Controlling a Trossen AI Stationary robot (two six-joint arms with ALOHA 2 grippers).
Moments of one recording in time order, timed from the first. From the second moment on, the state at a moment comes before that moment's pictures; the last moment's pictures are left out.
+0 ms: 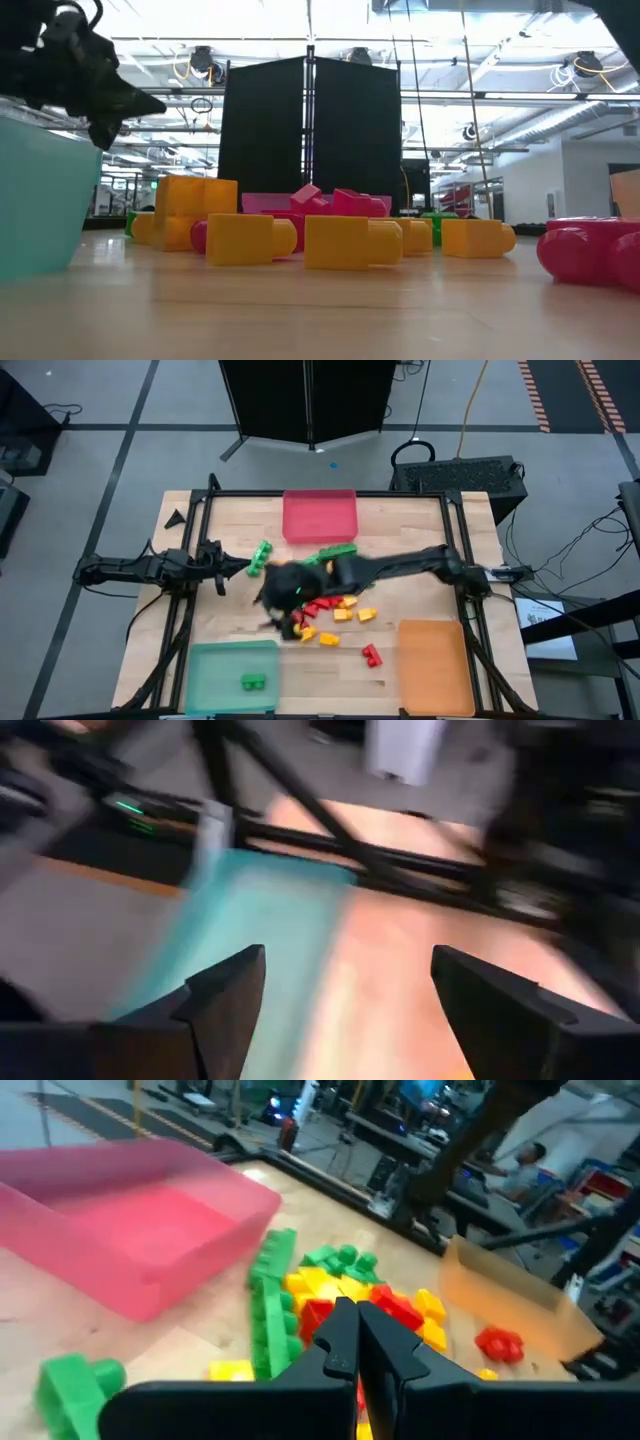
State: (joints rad) left arm -0.07 0.06 0.10 -0.16 -0.29 -0.47; right arm 0.16 2.17 2.24 -0.59 -0.09 -0.05
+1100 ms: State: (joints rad) left arm -0.07 0.07 0.37 -0.94 -0.60 -1.02; right arm -0.16 2.40 2.24 -1.05 -0.02 -0.54
